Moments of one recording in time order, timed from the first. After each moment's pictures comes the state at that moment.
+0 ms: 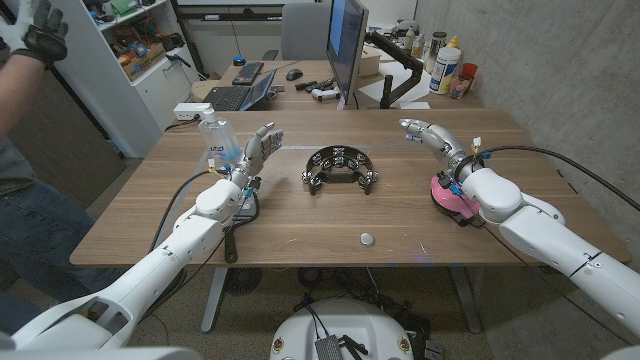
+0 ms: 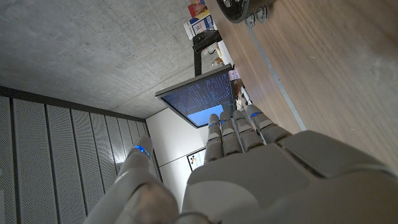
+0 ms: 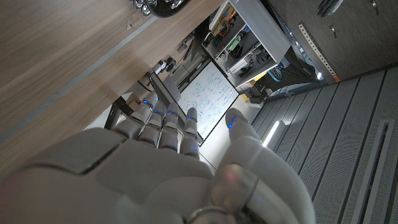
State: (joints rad) left arm 0.84 0.57 0.42 -1.36 -0.53 -0.24 0.01; left_hand 0.04 -0.15 0.54 -0.12 0.48 0.25 0.08 0.20 0.19 0.21 0.00 0.20 0.19 0.14 -0.01 0.19 0.18 0.09 -0.04 0.33 0.17; right arm -1.05 -0.84 -0.32 -1.90 0.36 0.01 -0.16; right_hand 0.34 0.05 0.45 -0.14 0.35 0.29 -0.03 0.22 0.18 0.25 0.05 0.22 0.18 0.17 0.02 0.18 0.18 0.14 -0.03 0.42 0.17
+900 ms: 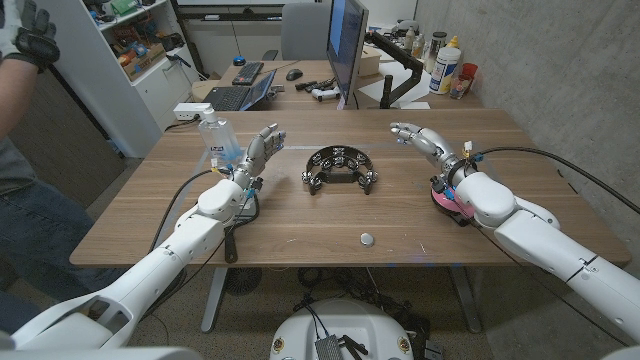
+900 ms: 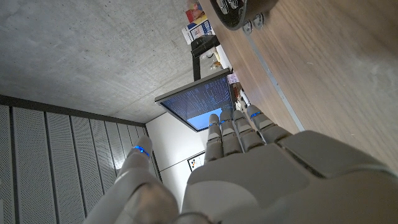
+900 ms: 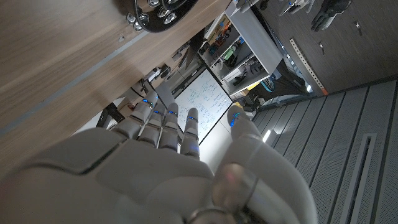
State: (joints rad) left arm 0.83 0.57 0.43 -1.36 -0.51 -0.23 0.01; left_hand 0.04 -0.15 0.53 -0.12 0.48 0.25 0.08 0.20 0.19 0.21 0.00 0.20 0.19 0.14 -0.01 0.19 0.18 0.09 -0.04 0.31 0.17; right arm -1.06 -0.85 -0.35 -1.93 0.30 0.01 -0.16; right_hand 0.36 0.03 0.45 -0.15 0.36 0.30 -0.05 0.21 0.18 0.25 0.05 0.22 0.18 0.17 0.02 0.18 0.18 0.18 -0.03 0.41 0.17
